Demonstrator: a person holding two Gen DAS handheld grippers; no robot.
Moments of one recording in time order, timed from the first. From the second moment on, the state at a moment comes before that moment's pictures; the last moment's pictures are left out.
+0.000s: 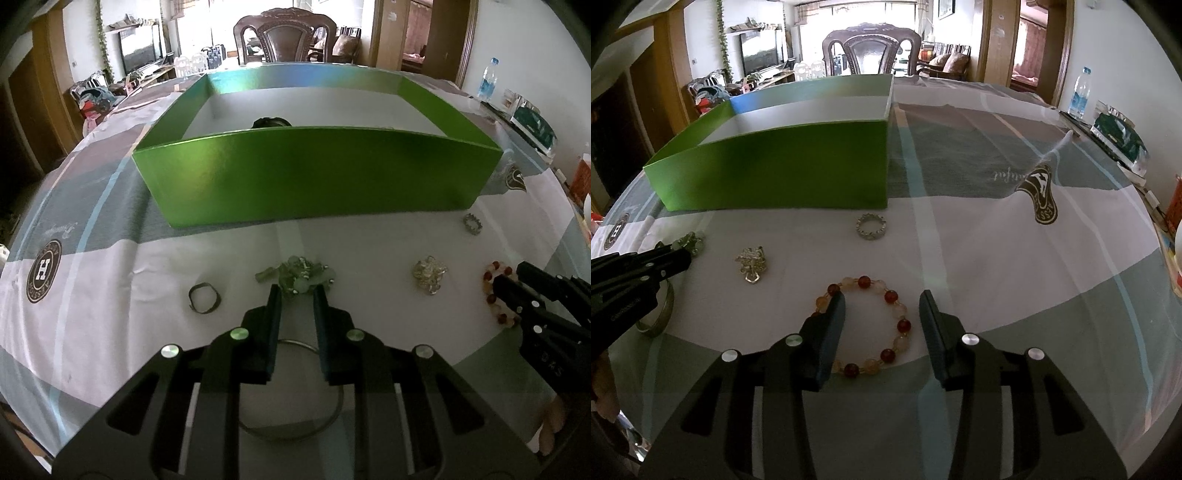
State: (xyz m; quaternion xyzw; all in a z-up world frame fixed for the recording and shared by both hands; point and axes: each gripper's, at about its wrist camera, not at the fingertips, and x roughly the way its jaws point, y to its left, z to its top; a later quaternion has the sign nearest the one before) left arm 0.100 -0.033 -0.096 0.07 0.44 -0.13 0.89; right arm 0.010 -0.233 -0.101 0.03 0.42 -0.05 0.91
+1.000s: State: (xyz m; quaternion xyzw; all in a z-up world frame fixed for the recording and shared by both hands) left arm 0.090 -0.015 -0.083 0.04 0.42 -0.14 0.89; right arm 0.002 -0.230 -0.072 0.04 0.39 0.00 0.92
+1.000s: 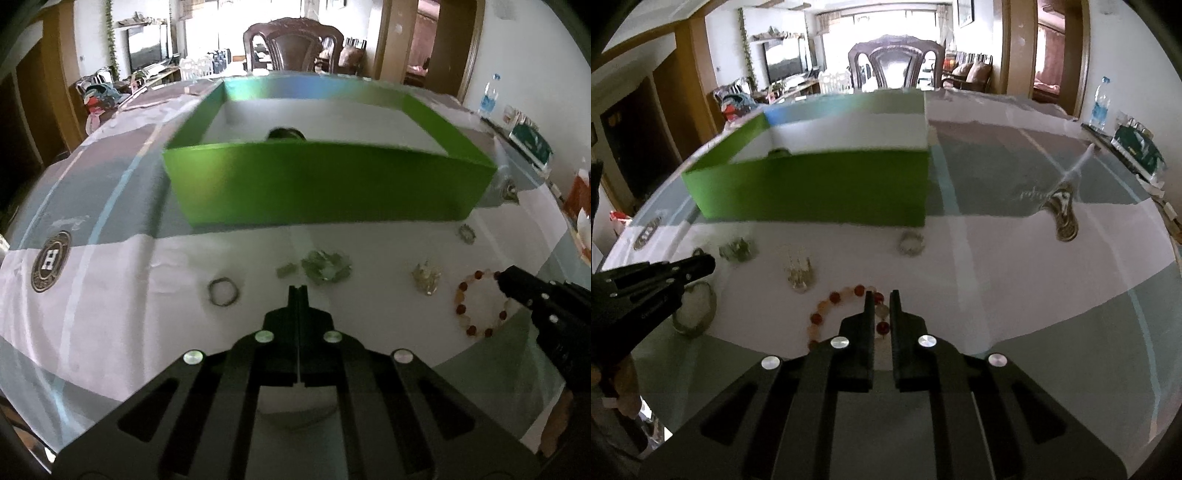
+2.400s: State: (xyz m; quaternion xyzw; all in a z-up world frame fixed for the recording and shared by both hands) left arm 0.124 -0.015 0.009 0.05 0.35 -0.15 0.92; right arm 0.034 -0.219 0.016 0.05 0.29 0.04 0.96
